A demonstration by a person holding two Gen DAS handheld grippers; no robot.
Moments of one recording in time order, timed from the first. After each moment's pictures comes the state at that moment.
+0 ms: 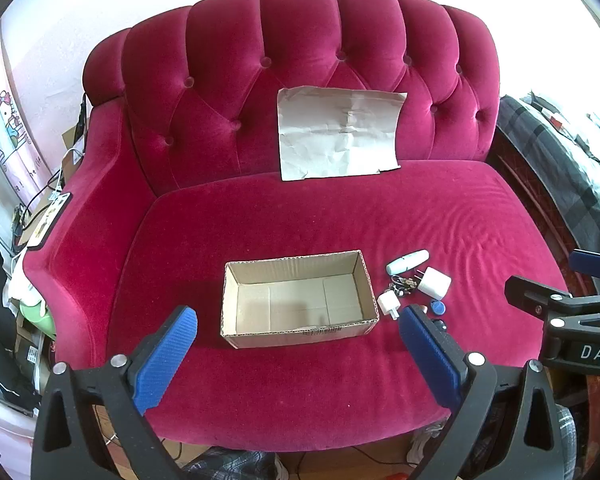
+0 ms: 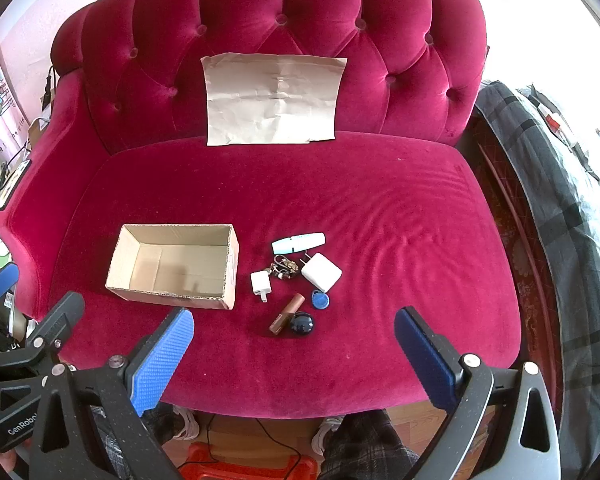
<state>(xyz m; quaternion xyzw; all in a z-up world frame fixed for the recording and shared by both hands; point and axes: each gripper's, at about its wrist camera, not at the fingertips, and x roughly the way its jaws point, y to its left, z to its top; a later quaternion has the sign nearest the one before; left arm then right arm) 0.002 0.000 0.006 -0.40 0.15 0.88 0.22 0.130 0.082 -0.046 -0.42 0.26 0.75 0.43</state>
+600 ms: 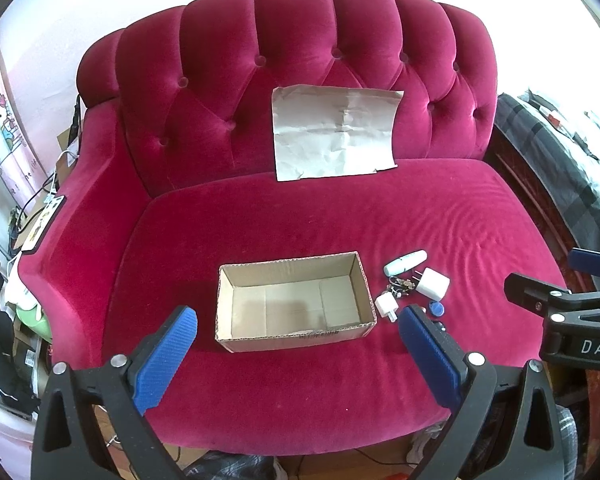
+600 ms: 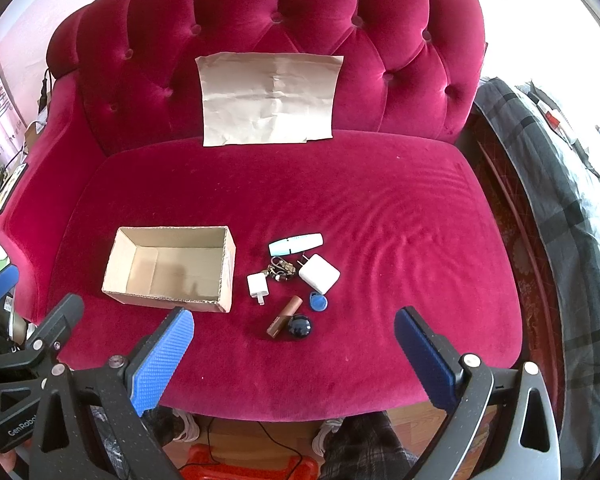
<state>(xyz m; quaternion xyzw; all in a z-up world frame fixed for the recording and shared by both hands) -0.004 0.004 0.001 -0.40 0.16 0.87 0.23 0.131 0.090 -0.049 -0.42 0.27 0.75 0.44</state>
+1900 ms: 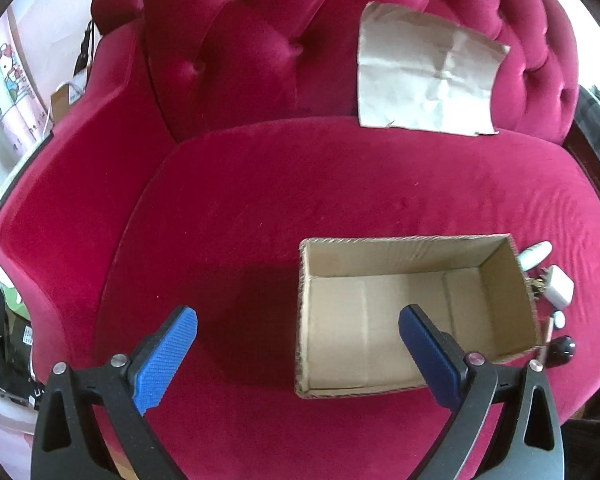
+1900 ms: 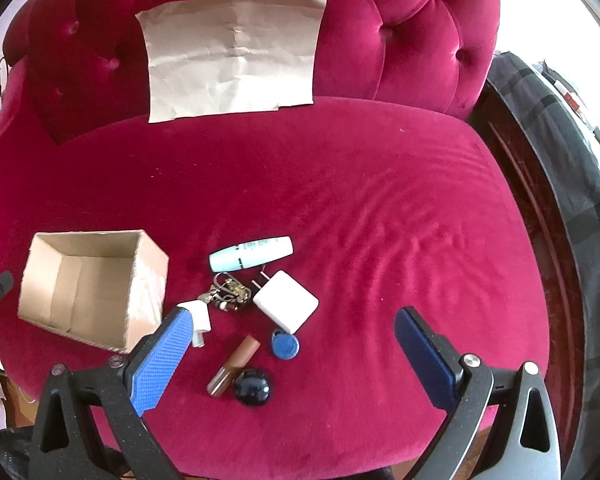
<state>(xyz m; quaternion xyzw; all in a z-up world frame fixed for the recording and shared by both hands) -0.144 -0.042 -0.136 -0.45 0.16 0.86 0.16 0.120 0.188 -0.174 -0.43 0.29 0.71 0.47</state>
